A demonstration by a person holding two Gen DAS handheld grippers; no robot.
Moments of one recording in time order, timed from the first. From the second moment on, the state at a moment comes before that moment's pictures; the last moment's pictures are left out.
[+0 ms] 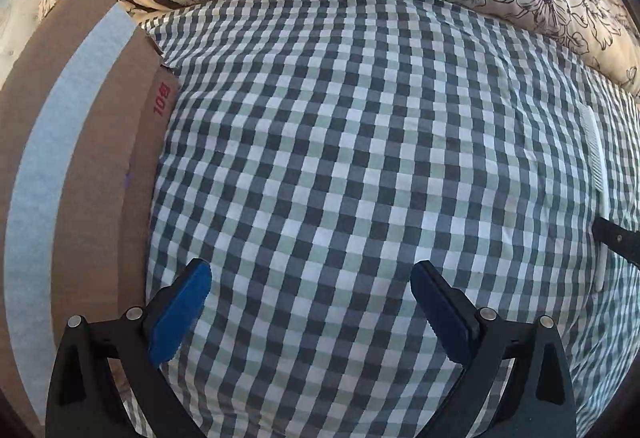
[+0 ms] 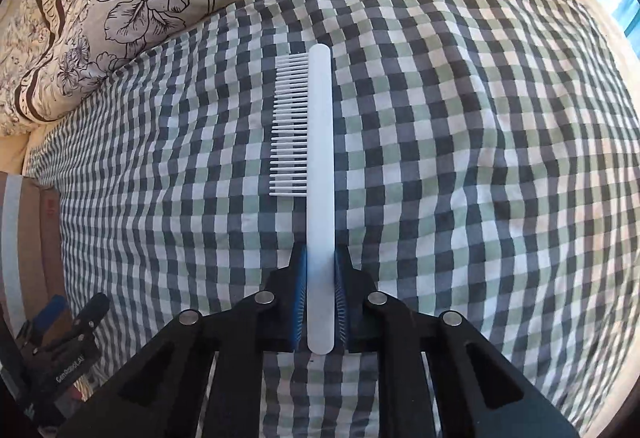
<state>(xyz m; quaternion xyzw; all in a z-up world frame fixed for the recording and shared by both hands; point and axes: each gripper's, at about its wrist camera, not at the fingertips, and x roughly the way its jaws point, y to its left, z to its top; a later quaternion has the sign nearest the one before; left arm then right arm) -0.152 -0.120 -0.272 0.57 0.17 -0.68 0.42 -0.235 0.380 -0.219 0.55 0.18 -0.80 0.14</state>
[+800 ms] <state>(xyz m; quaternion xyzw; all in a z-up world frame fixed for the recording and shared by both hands) -0.090 -0.099 -0.135 0.53 0.16 -0.75 0.36 -0.057 0.385 -0.120 0.58 0.15 -0.78 0.16</state>
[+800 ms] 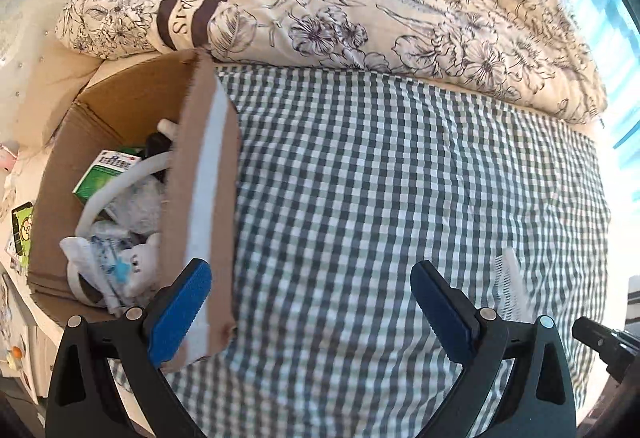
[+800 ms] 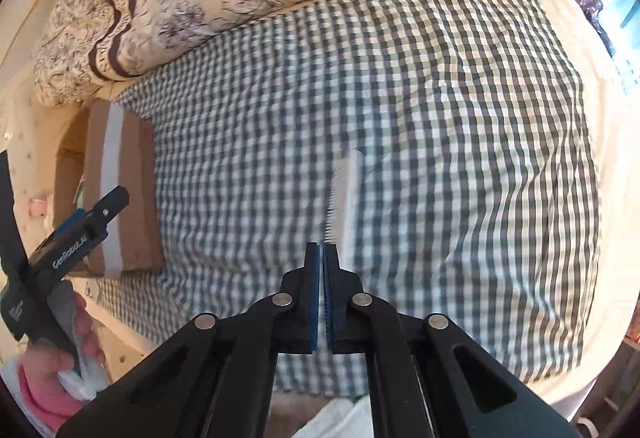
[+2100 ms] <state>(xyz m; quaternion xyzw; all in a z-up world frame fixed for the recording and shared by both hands) -0.045 -0.128 -0.108 0.54 0.12 -0.78 0.28 -0.011 0.326 -0.144 0.49 0.17 -0.84 0.16</state>
